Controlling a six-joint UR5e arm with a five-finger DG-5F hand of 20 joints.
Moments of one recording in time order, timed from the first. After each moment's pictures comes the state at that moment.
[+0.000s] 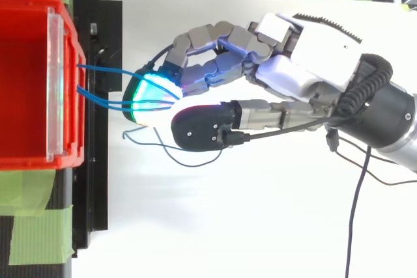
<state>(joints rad) 0.27 -1.98 -1.78 -2.42 -0.91 -0.14</state>
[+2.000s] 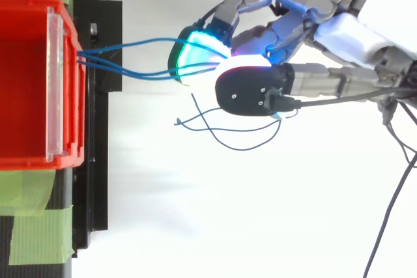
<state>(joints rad) 0.26 -1.84 -1.78 -2.62 -0.86 -0.27</state>
